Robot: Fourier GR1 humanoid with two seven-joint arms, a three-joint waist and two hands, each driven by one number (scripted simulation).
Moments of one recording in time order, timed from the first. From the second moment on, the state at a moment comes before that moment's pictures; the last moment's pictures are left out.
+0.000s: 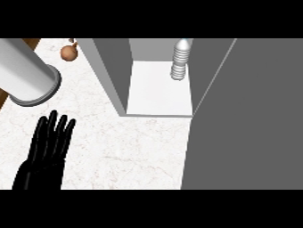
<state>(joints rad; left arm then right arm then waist) 0.16 0.47 -0.48 -1.92 0.62 0.35 -0.46 0.67 -0.14 0.57 -2.49 0.04 0.53 0.16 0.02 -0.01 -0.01</state>
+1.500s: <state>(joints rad) 0.32 0.59 -0.33 -1.96 0.74 0.14 -0.53 0.11 -0.18 0.74 -2.45 0.10 0.49 0.45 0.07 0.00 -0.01</state>
